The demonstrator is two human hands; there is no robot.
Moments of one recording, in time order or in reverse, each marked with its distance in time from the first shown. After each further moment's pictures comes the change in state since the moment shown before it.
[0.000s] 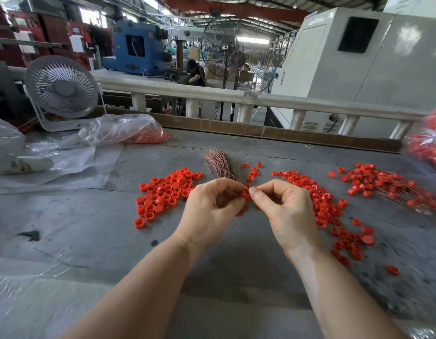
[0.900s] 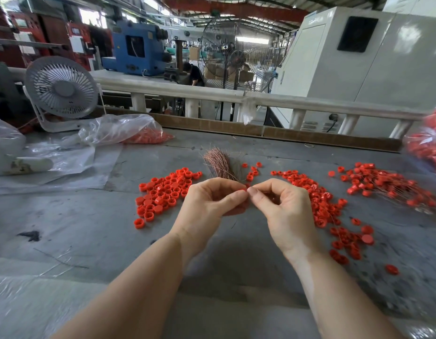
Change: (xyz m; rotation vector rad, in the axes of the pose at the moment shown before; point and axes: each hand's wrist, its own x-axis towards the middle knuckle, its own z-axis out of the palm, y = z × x) left_hand 0.002 0.000 0.001 -0.372 0.004 -0.188; right_hand -0.002 -0.004 0.000 -0.040 -0.017 -0.020
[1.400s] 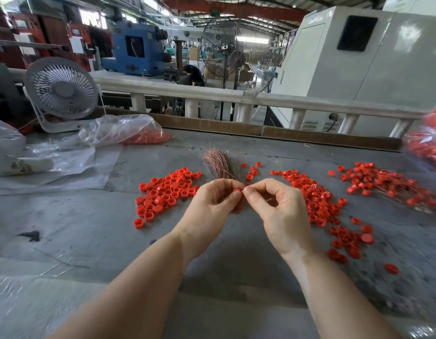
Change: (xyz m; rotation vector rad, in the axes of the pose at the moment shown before) left_hand 0.002 -0.003 0.003 0.164 -0.069 0.009; right_hand -0.002 -0.005 0.003 -0.010 -0.018 -0.016
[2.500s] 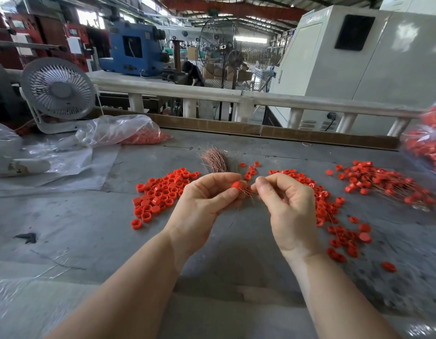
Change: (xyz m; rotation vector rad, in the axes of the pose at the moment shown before) left_hand 0.000 0.002 -0.006 -0.372 0.012 -0.016; right_hand 0.002 0.001 -0.003 0.072 0.159 -0.019
